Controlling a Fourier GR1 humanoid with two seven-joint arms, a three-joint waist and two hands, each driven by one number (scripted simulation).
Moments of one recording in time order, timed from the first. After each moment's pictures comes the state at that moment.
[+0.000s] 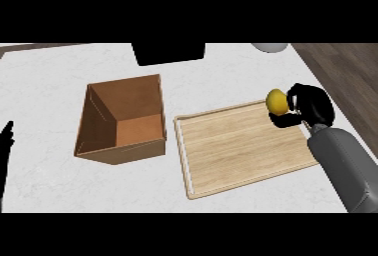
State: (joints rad) left arm 0.02 0.55 0.04 -1.26 -0.01 0.30 0.06; right arm -0.60 -0.39 0.21 -0.75 0.74 -0.33 0.09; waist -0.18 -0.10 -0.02
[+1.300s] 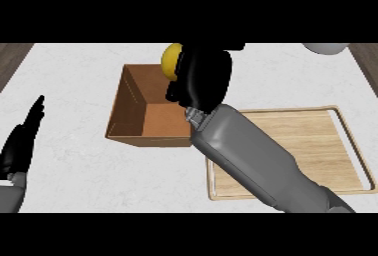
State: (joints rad) left arm -0.12 0.51 -0.03 -1.29 -0.04 0.24 0.06; right arm -1.00 -0.01 0.52 -1.22 1.05 -0.30 1.18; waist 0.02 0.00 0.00
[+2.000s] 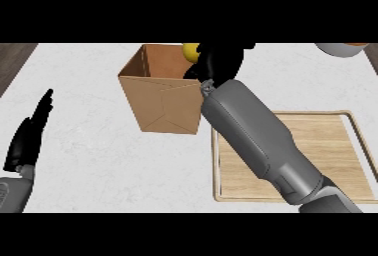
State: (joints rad) left arm -0.17 0.49 -0.04 -1.27 -0.06 0.22 0.05; right arm -1.10 -0.01 0.37 -0.83 0.93 -0.46 1.11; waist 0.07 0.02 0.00
